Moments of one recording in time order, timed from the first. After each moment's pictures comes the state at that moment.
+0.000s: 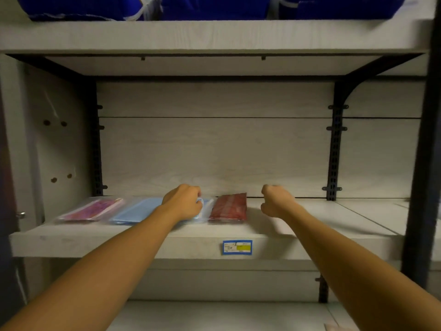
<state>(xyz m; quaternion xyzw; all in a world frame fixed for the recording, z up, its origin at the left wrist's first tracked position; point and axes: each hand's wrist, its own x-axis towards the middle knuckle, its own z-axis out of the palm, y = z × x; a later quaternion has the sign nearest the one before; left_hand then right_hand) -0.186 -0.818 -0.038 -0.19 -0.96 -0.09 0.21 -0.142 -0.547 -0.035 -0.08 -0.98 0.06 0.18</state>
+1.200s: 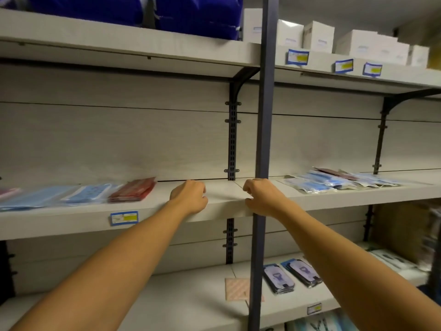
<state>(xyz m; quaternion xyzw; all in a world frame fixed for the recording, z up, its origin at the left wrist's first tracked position) -0.022 -0.558 -0.058 -0.29 -0.93 -0.11 0.19 0.088 -0.354 -0.050 -0.06 -0.97 0.04 0.23</state>
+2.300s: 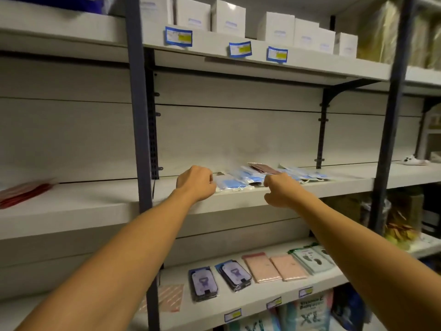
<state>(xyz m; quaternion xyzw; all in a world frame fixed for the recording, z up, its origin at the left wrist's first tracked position) 0.065 -0.235 -0.040 -0.33 -0.90 -0.17 0.23 0.201 -0.024 -0.043 -0.17 -0.97 -0.03 0.18</state>
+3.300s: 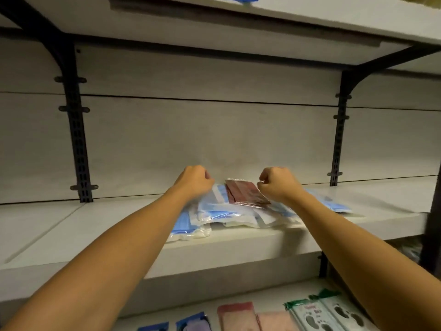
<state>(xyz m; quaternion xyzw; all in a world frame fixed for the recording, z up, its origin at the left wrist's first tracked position) -0.090 0.003 -0.023 -0.27 -0.91 -0.29 0.15 0.029 0.213 -0.023 -0.14 -0.95 0.10 0.26</state>
